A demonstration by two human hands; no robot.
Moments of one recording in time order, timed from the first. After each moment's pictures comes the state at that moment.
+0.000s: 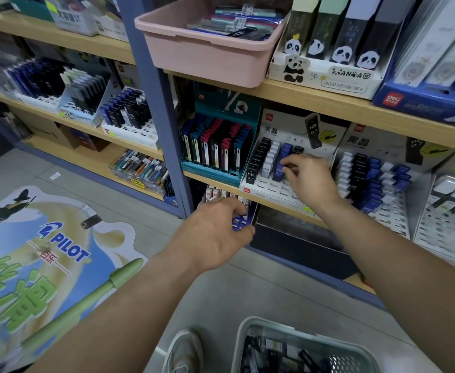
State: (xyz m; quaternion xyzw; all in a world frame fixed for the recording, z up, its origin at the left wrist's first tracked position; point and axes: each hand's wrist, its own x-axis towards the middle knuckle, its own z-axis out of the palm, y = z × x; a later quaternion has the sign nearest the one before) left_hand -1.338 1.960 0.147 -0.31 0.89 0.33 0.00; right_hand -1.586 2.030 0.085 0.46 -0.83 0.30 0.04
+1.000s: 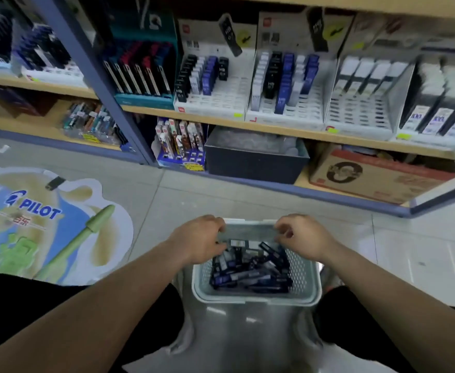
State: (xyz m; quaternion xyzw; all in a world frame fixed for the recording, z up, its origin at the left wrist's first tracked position) left_hand -1.292 2.107 0.018 -0.16 0.93 0.20 0.26; right_hand -1.450 2.319 -0.017 0.37 -0.87 0.12 -0.30
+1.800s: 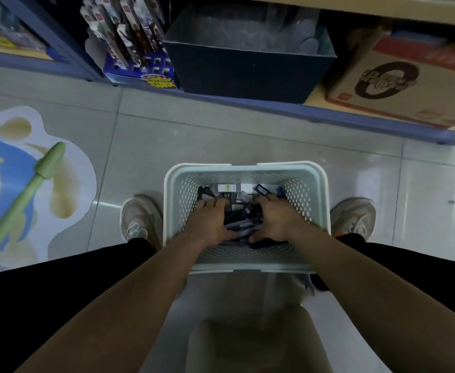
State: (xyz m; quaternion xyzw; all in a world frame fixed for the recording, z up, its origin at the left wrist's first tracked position) left_hand -1.296 2.164 -0.190 -0.23 0.87 0.26 0.35; right_hand -1.418 2.320 -0.201 0.33 -0.82 0.03 -0.46
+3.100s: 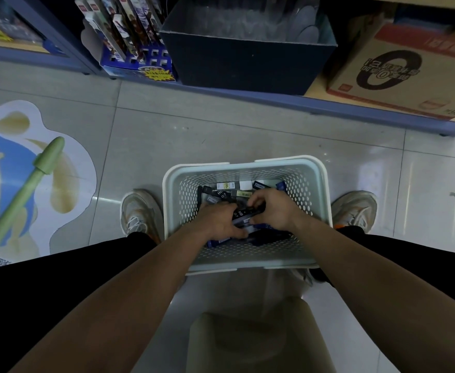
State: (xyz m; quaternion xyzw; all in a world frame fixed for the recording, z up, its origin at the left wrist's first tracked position) left_hand -1.306 2.173 -0.201 -0.14 0.85 0.27 0.42; right_hand -1.419 2.322 -0.197 0.23 -0.79 0.26 -0.51
